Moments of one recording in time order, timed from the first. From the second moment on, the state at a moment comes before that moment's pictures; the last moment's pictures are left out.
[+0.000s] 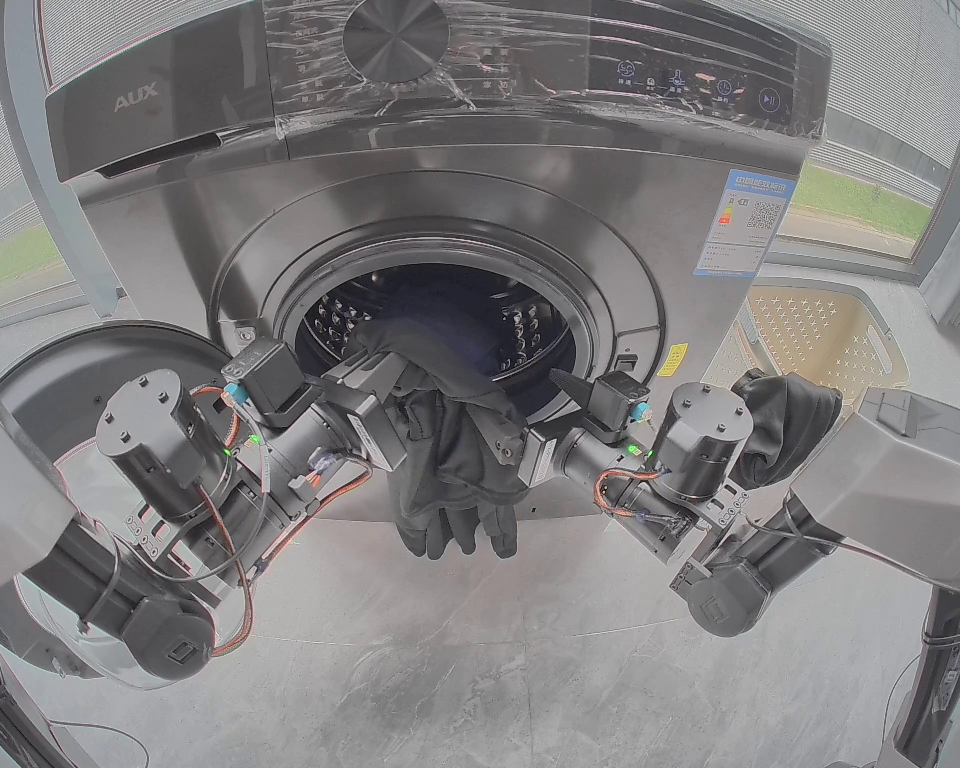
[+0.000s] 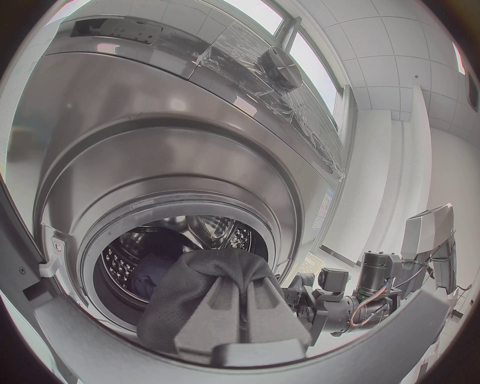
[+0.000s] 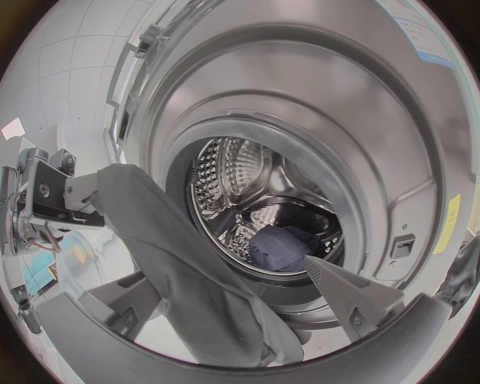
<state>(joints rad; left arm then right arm) -0.58 1.82 -0.59 -1.54 -0.03 -0.12 0.68 2.16 -0.93 -1.41 -0.05 0.08</state>
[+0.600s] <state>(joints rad) -0.58 1.81 -0.59 -1.54 -0.03 -0.12 0.69 2.25 -1.01 -1.41 -0.05 0.07</state>
